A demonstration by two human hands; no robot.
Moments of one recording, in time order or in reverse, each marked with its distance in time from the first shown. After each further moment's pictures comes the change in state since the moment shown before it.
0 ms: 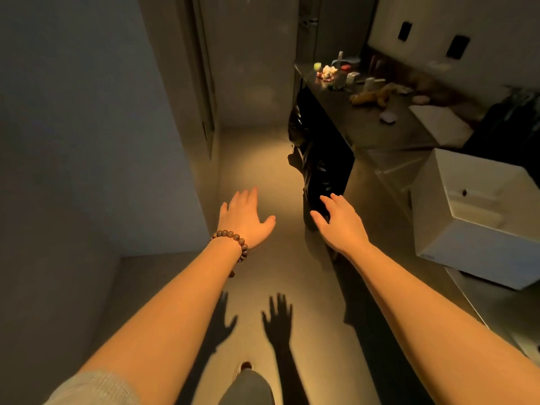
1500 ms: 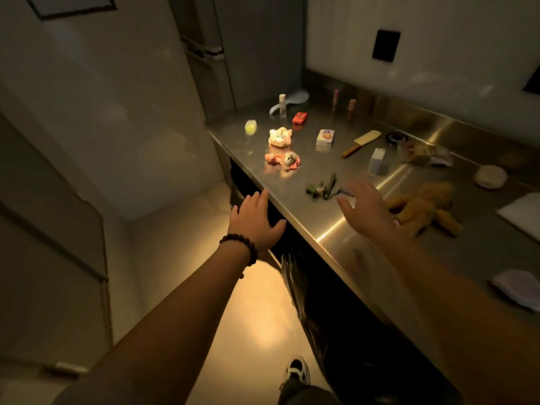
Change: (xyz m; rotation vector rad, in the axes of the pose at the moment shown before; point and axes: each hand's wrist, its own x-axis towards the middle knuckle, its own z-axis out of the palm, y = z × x) left_hand 1.061 0.051 0.139 -0.039 -0.139 0.462; right_hand 0.966 0.214 -0.004 0.079 0.369 0.358
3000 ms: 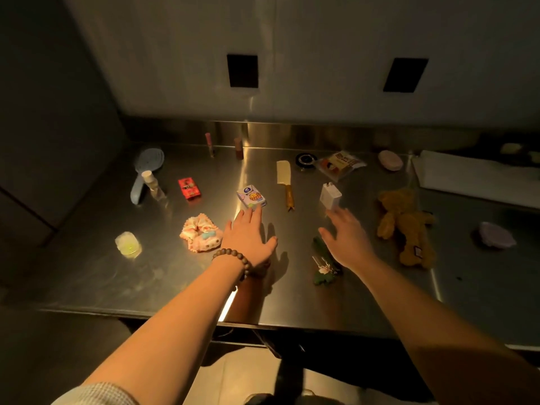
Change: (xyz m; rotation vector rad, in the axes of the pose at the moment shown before) left_hand 0.401 -0.029 0.064 -0.022 -0.362 0.863; right_hand 0.186 -0.012 0.105 -0.294 0.232 0.869
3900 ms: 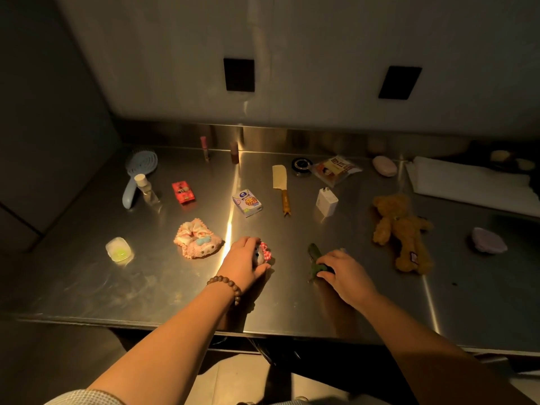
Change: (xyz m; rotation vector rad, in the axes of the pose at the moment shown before) left_hand -0.015 -0.019 0.044 -0.294 -0.033 0.021; right_hand -0.039 0.026 0.031 0.006 -0.160 -0.097
